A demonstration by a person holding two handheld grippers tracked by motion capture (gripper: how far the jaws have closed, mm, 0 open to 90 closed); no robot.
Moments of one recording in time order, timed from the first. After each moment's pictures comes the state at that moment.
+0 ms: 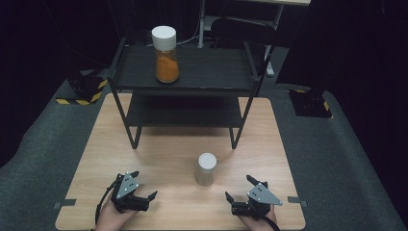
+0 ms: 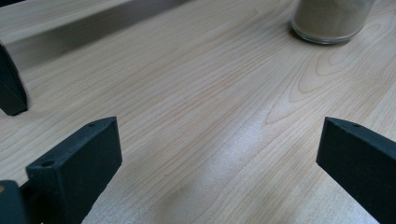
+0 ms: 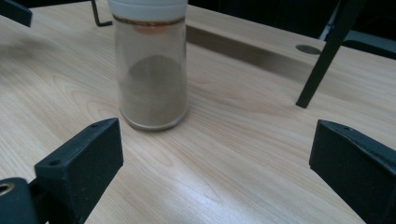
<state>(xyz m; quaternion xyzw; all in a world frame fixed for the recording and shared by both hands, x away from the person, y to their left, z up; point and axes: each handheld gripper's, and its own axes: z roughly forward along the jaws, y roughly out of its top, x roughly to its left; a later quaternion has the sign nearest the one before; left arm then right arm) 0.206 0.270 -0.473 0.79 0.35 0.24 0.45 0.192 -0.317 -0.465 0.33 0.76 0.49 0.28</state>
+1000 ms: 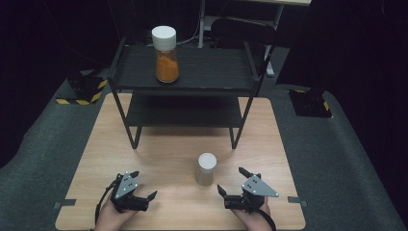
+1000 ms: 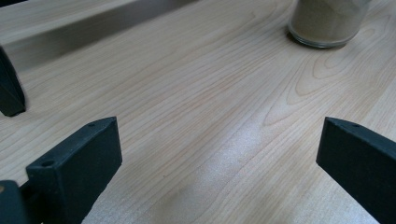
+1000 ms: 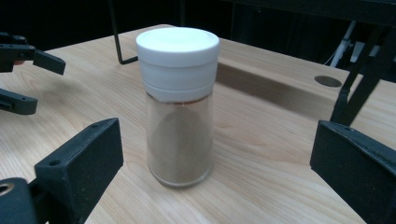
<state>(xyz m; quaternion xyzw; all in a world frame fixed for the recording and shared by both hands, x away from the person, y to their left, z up) 0.206 0.272 -0.474 0.78 0.35 0.24 0.45 0.206 -0.298 -0.439 0.32 0.75 0.53 0.26</state>
